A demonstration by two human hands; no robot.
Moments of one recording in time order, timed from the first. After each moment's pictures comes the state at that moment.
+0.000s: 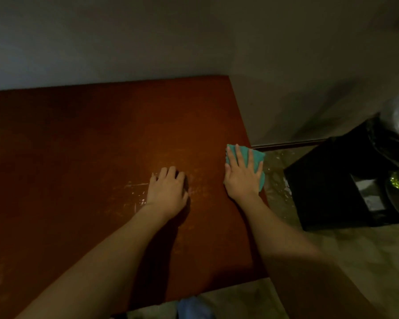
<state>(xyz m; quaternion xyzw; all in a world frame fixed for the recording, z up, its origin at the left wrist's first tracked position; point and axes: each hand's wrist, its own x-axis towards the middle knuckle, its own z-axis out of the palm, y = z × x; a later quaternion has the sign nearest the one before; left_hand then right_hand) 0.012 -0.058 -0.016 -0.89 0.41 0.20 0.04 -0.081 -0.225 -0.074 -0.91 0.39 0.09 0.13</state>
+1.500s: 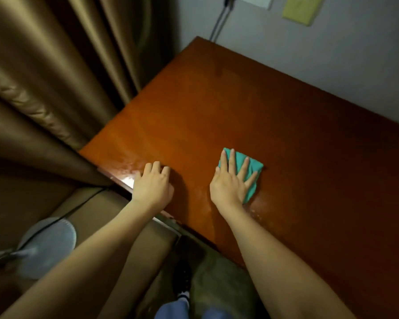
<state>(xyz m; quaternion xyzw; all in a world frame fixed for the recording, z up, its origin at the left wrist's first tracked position) 0.187 0.610 -0.022 -0.98 0.01 0.18 0.00 0.200 0.440 -0.070 -0.99 0.09 0.11 0.09</state>
